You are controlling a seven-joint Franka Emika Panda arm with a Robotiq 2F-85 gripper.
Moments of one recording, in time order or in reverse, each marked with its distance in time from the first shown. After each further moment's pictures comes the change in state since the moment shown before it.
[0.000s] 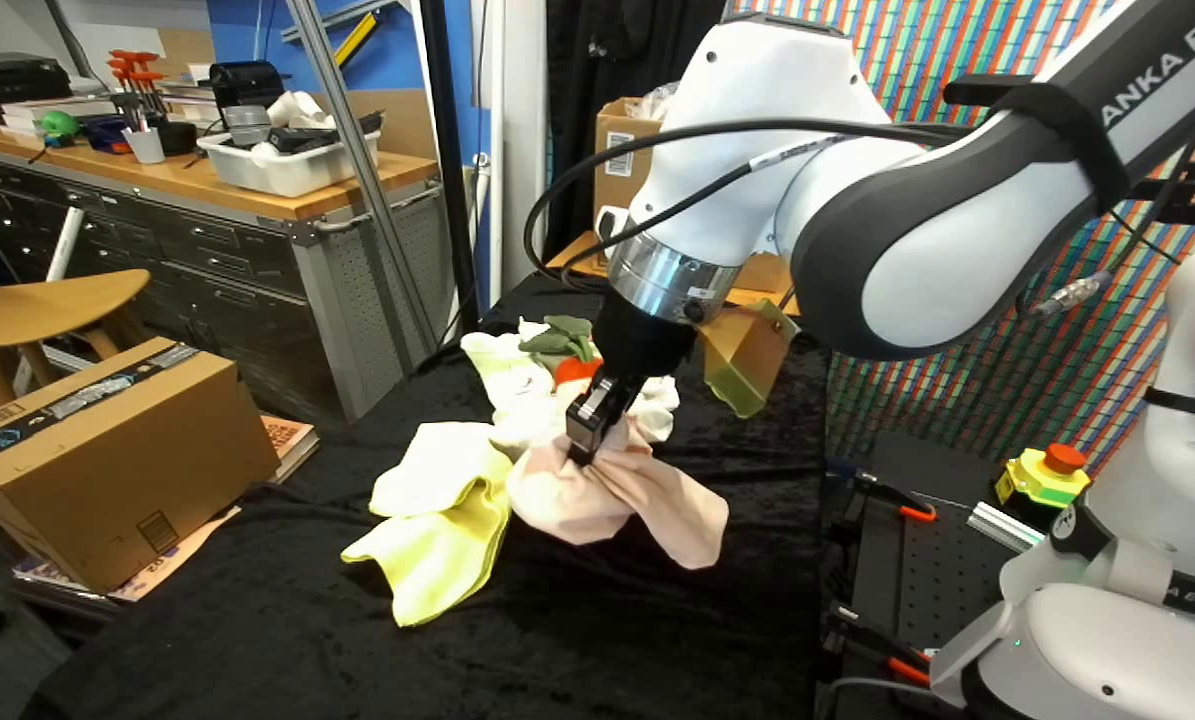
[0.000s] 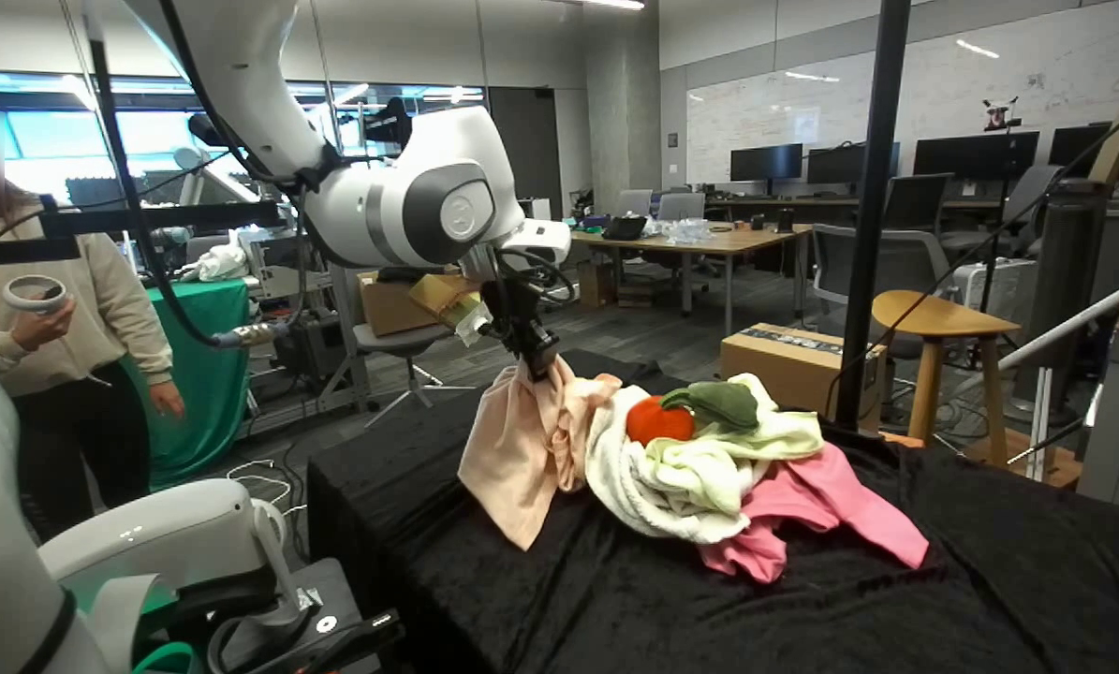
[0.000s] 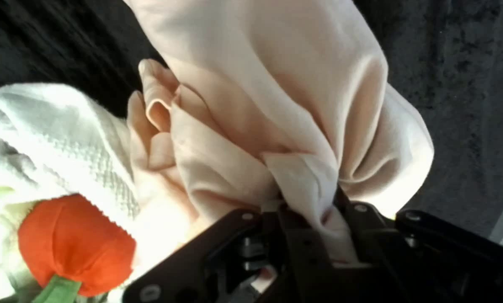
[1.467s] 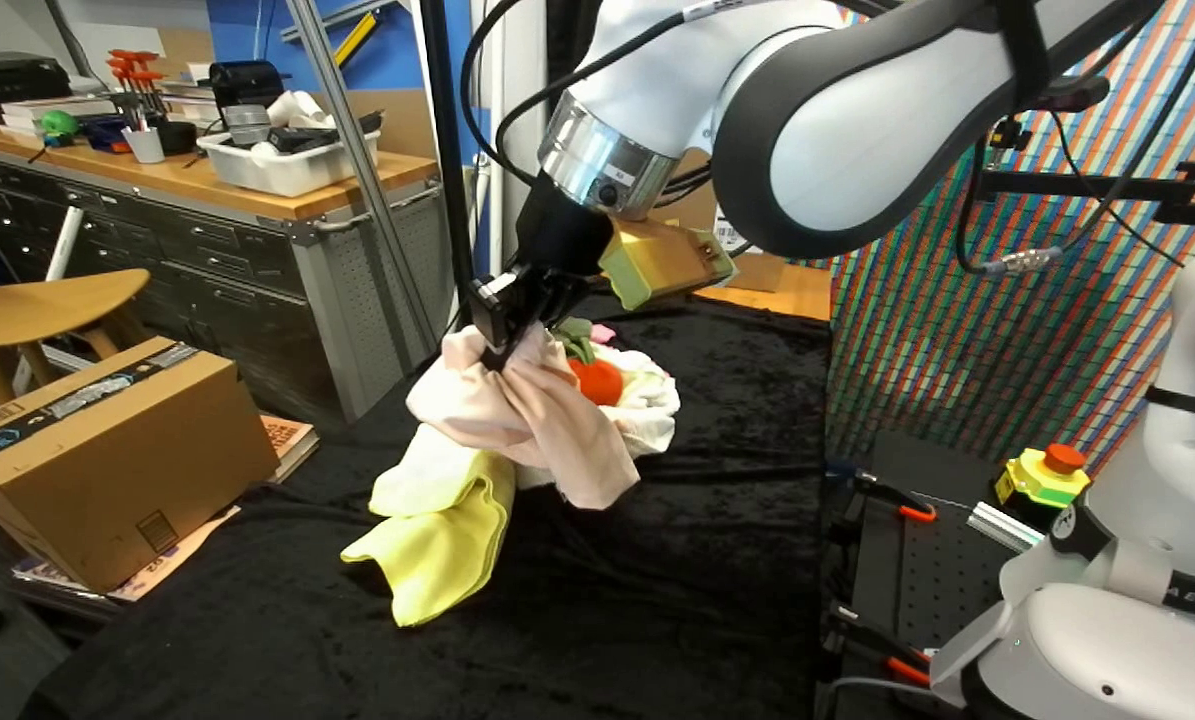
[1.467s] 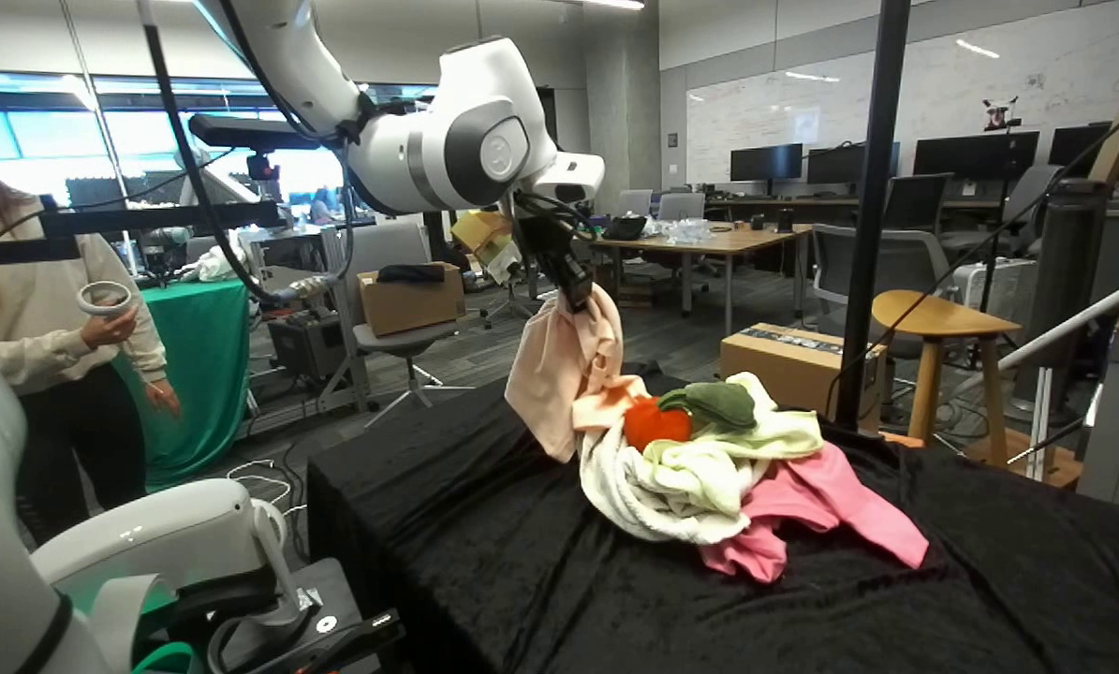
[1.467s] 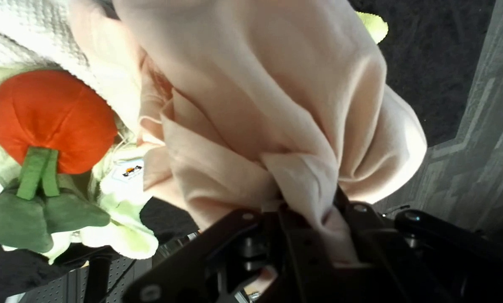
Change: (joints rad) arm -0.052 0.037 0.007 0.191 -0.015 0.000 0.158
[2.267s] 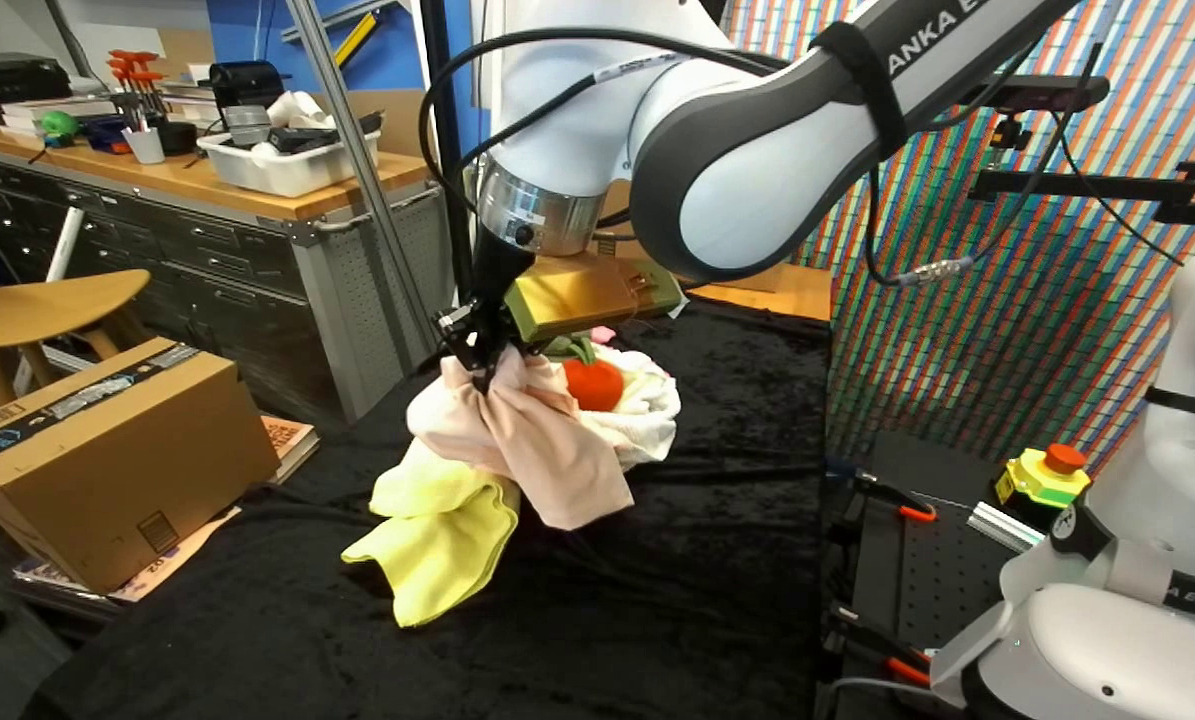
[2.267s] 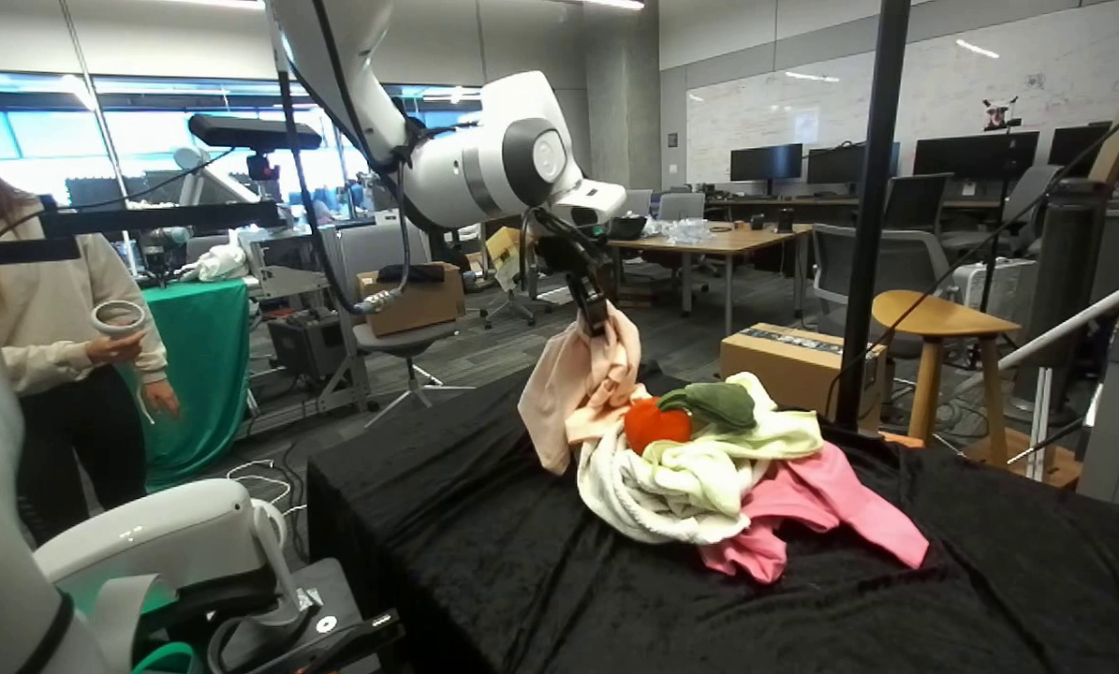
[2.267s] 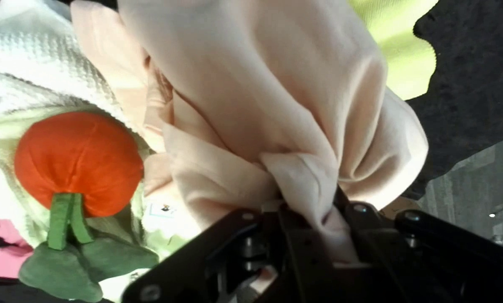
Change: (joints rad) arm 0.018 0.172 -0.038 0.176 -0.239 -0.171 0.409
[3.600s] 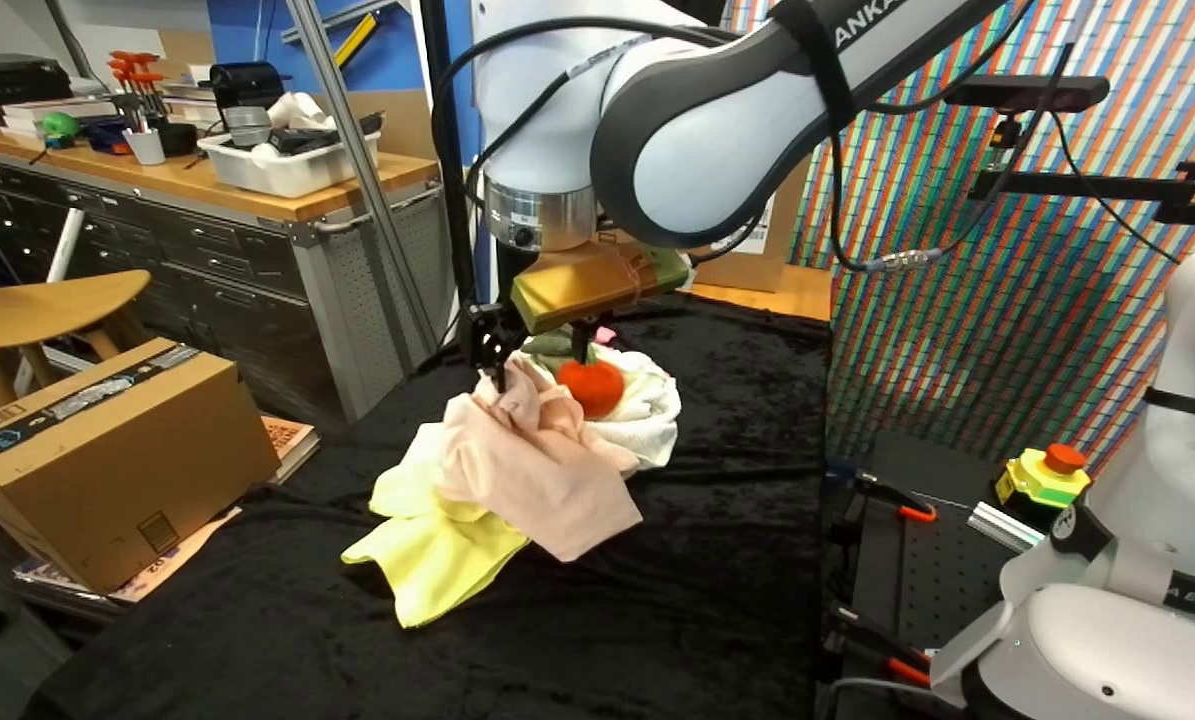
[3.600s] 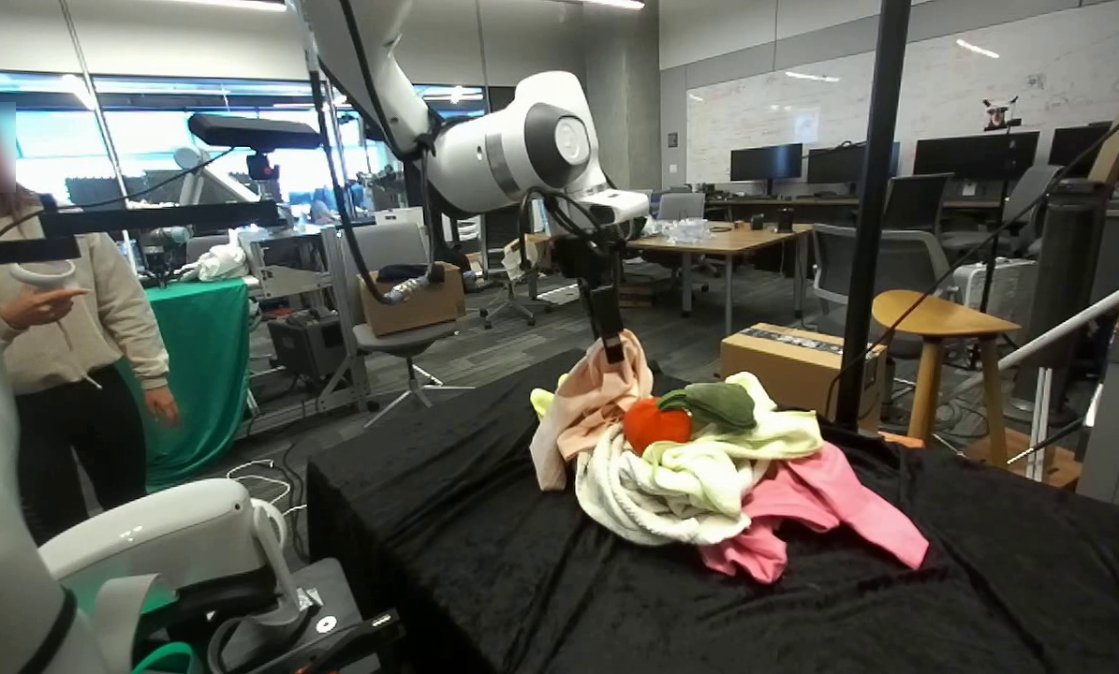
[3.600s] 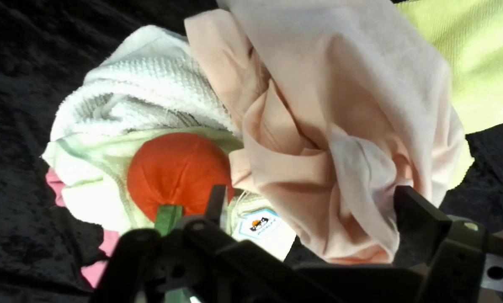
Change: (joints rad) arm 0.034 0.023 -0.066 0.081 0.000 -0.282 0.017
